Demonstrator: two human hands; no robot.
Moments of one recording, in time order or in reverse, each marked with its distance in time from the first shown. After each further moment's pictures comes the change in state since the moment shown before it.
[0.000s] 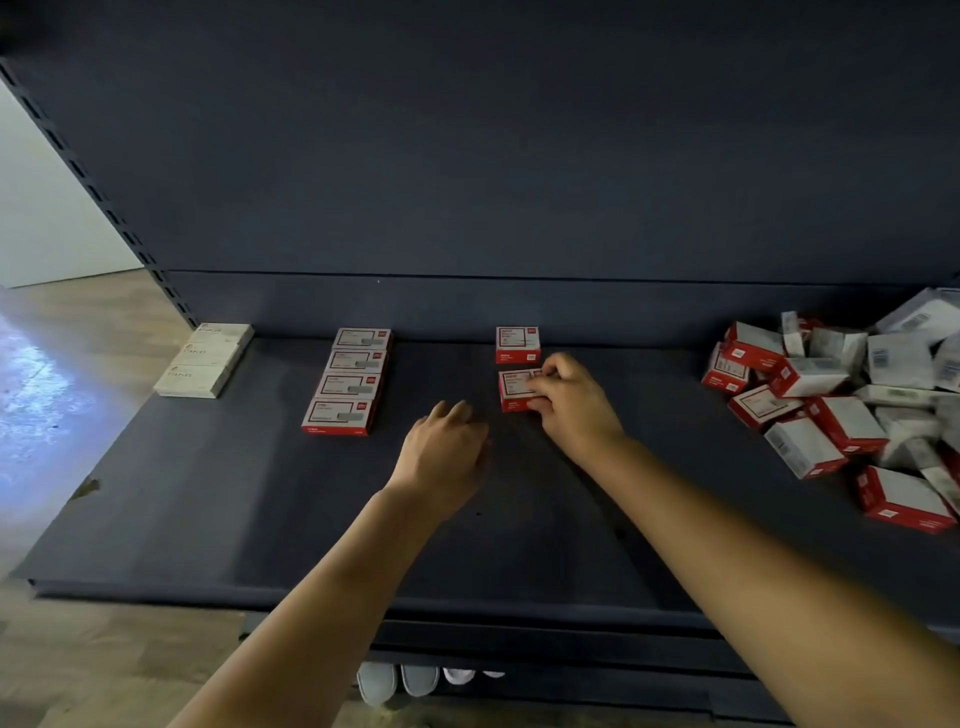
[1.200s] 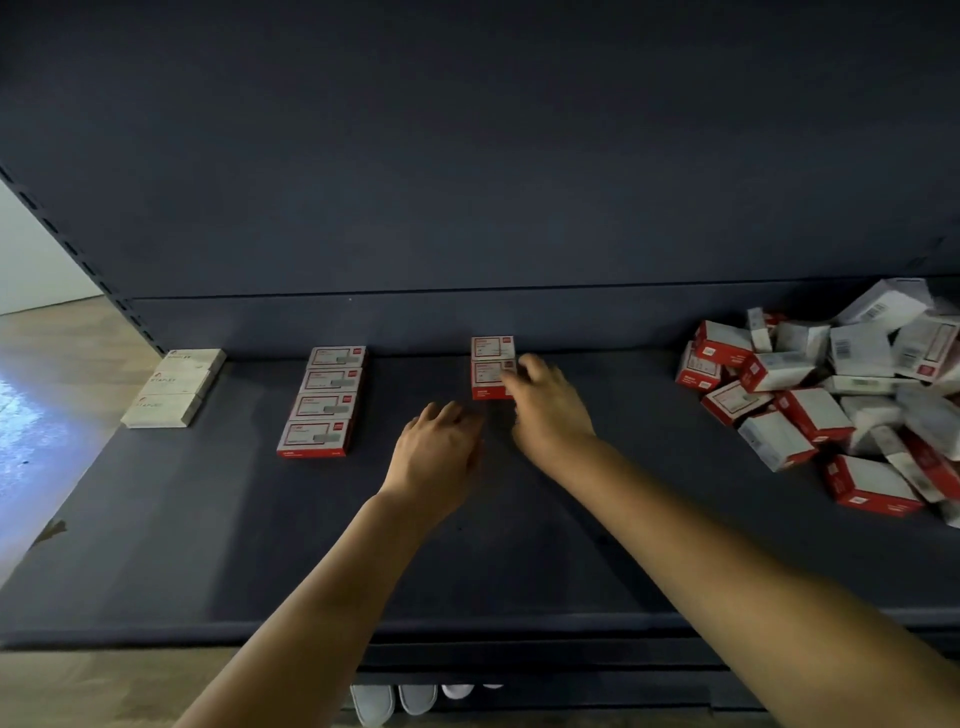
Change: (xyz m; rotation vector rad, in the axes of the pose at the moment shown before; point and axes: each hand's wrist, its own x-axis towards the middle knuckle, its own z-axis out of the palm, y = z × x) left_hand 0.014 0.008 0.002 -0.040 0.064 0.061; right_hand -0.002 -0.024 -0.022 -0.140 -0.098 0.082
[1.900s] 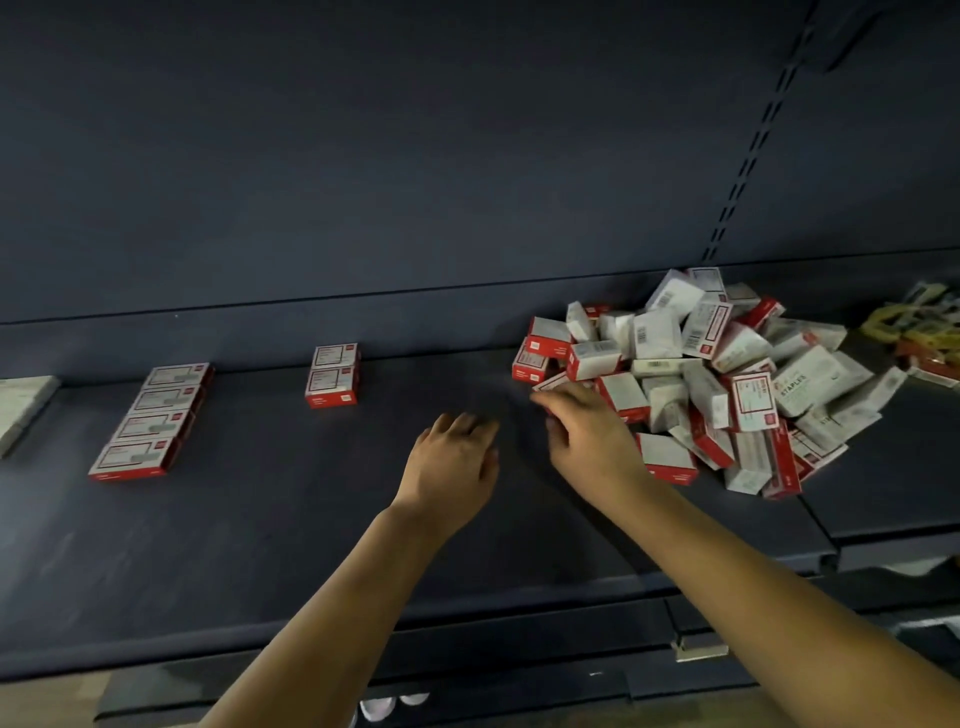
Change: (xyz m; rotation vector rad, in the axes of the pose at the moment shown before) left_hand 0.033 0.179 0.045 -0.058 -0.018 0.088; right_hand -0.109 0.181 -0.052 0.144 0.344 -0.023
